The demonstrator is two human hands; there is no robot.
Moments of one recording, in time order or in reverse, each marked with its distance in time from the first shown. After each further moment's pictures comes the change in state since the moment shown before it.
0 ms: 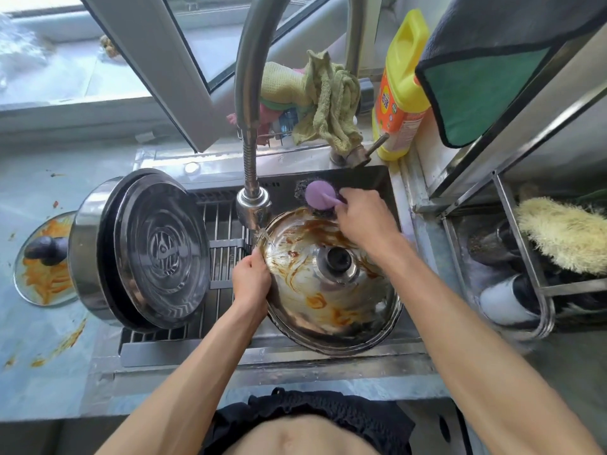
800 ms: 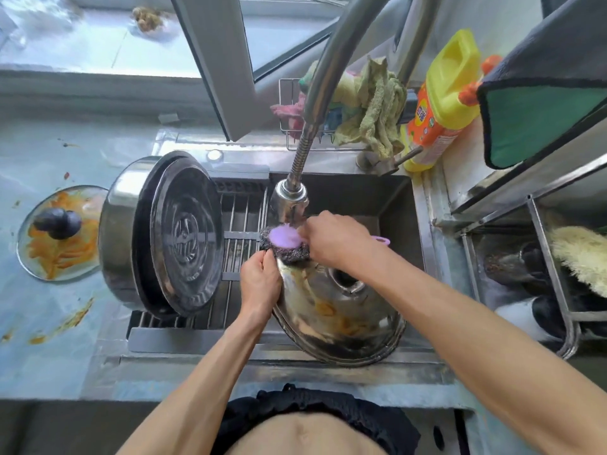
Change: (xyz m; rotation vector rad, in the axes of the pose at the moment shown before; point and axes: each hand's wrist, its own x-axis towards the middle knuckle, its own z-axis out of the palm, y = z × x) left_hand 0.002 -0.007 -0.030 0.179 0.011 0.388; right_hand -0.016 -0.093 0.012 -0.408 -0.410 -0.290
